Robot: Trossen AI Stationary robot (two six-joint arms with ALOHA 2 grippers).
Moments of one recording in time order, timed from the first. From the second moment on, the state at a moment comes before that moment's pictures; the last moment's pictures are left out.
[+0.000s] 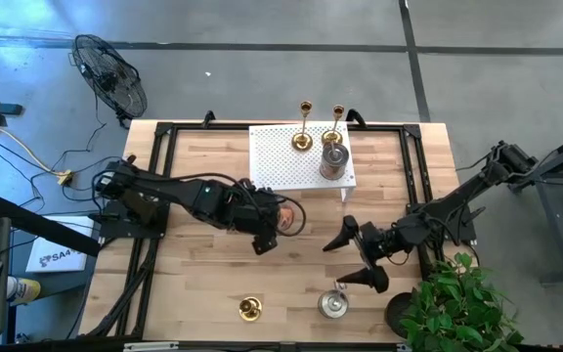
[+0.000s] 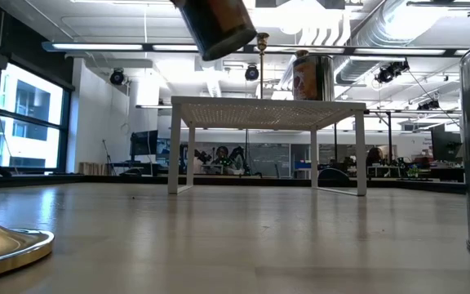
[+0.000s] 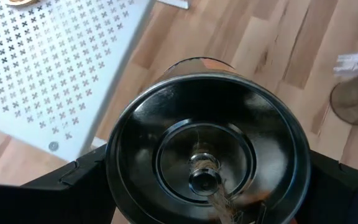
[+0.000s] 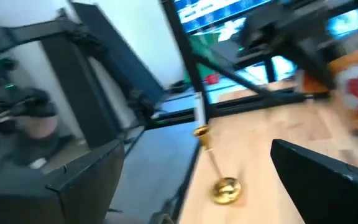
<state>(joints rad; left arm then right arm) -0.29 1.71 1.84 -1.20 -0.43 -0.62 0.56 1.14 0.66 0.44 0.18 0.40</state>
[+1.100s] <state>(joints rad) -0.29 1.72 1.92 -1.11 -0.25 -0.42 0.53 1.14 0.66 0.59 0.62 -0.09</state>
